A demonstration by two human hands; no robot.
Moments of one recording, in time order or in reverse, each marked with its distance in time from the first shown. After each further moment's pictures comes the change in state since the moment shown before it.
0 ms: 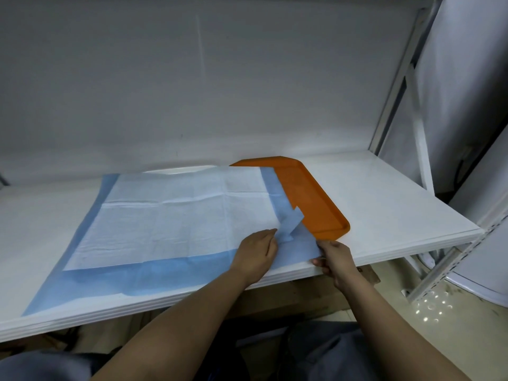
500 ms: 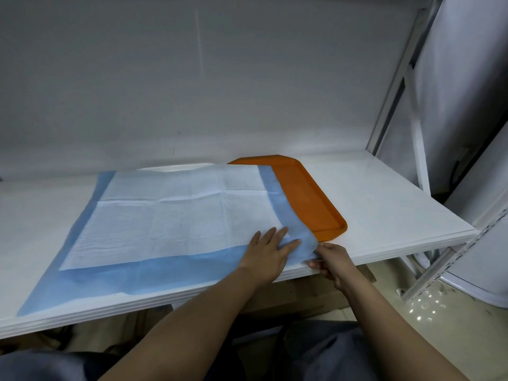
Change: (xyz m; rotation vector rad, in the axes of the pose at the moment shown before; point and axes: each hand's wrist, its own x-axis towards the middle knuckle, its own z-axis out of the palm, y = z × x) left_hand 0.007 0.003 0.024 0.543 -0.212 0.156; right_hand -0.003 -0.001 -0.003 -0.085 -0.091 0.031
